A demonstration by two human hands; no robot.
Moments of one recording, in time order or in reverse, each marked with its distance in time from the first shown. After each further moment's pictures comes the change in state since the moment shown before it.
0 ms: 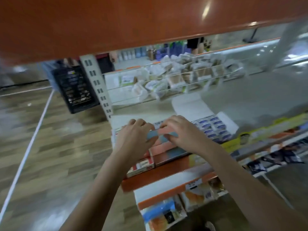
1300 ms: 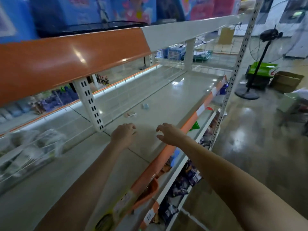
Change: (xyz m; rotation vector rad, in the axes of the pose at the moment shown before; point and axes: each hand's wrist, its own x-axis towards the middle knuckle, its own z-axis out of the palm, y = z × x) left_hand 0.549 0.586 0.241 -0.129 -0.138 0.256; right_hand -0.201 0.683 -0.328 -0.212 0.078 0.751
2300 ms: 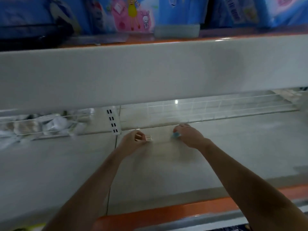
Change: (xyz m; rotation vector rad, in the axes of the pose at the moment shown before) left_hand 0.095 0.008 0.038 -0.608 0.303 -0.685; right_hand 0.275 0.081 -0.016 -0.017 -0.154 -0.733
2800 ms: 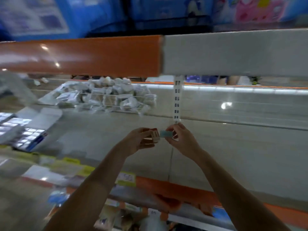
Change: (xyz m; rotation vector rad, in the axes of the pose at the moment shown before) left_hand -0.138 -0.057 -0.134 -0.843 0.077 -0.386; right_hand -0.022 -0.233 0.046 0.524 0.183 -0.383
